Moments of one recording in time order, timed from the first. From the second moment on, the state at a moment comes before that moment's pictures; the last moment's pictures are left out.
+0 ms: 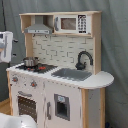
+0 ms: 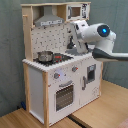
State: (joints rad) arm -0.68 -1.02 1.21 -1.93 -0.09 2.41 0.12
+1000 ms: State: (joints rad) arm -0.79 -0.81 1.35 -1.72 -0.09 2.26 0.02
